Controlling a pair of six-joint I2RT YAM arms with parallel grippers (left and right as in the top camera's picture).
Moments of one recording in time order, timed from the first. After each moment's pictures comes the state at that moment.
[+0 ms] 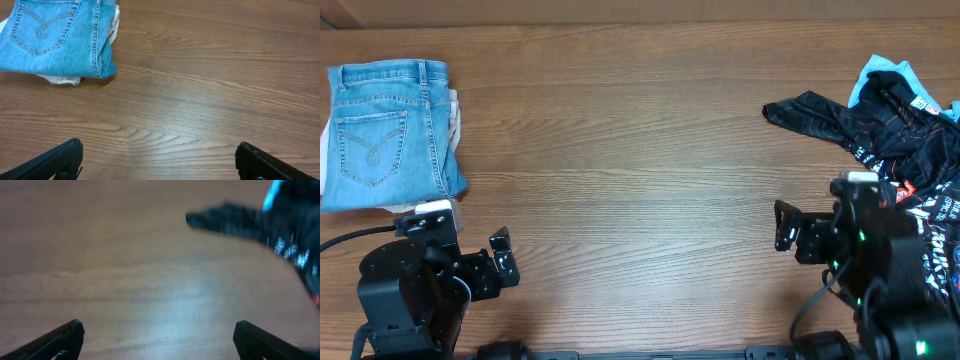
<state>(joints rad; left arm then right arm) 0.12 0.64 1.13 -1.22 0.02 -0.10 0.14 0.60 0.85 -0.87 -0.01 0.19</state>
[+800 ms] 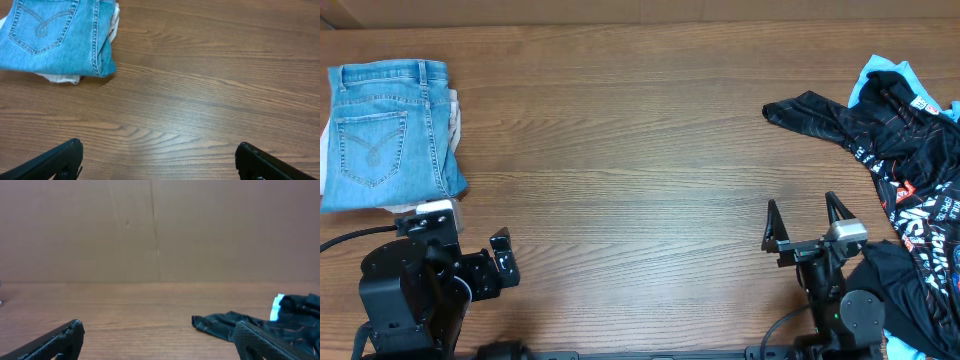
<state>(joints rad) 0.12 0.64 1.12 -1.22 0.02 -0.10 0.12 0.01 0.05 0.02 -0.02 0.08</state>
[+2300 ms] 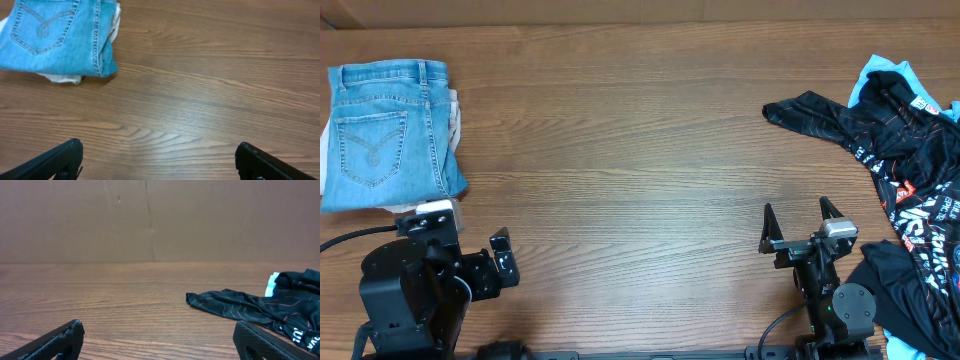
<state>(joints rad) 0.12 0.64 1.12 -1.22 0.01 -0.10 0.11 0.01 0.02 -0.04 -0.02 0.07</state>
